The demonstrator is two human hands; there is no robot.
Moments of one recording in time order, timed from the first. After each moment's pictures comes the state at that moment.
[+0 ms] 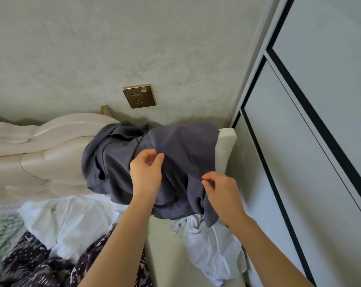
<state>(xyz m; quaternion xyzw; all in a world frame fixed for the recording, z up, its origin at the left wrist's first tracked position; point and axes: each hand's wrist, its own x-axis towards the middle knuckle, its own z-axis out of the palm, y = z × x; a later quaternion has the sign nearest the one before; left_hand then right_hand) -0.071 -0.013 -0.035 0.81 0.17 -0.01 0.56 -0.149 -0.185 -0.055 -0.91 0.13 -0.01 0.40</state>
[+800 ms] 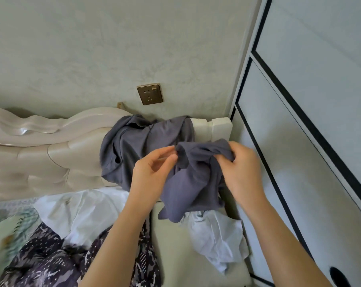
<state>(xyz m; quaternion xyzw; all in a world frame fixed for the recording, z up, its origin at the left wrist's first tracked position) -0.182 0.027 0.038 0.78 -0.05 -0.04 0.62 -0.216 -0.164 0.043 -0.85 0.13 -0.19 0.47</state>
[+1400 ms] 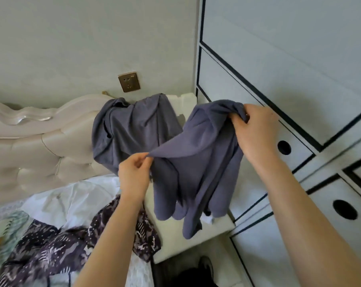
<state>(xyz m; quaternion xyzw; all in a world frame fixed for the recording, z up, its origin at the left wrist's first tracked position) -0.339 0.098 0.015 0.80 -0.01 0.00 0.59 -0.411 -0.141 0.117 -0.88 0.21 -0.33 0.28</state>
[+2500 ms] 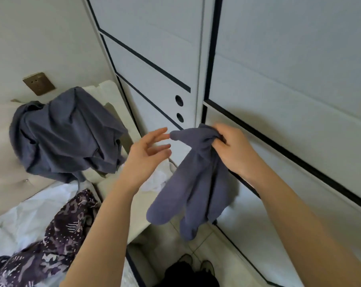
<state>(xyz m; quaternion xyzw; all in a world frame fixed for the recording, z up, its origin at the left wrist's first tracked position) -0.531 -0.014 0.064 0.70 -0.30 -0.28 0.58 -0.682 -0.174 0.099 -0.84 0.23 -0.21 0.45</state>
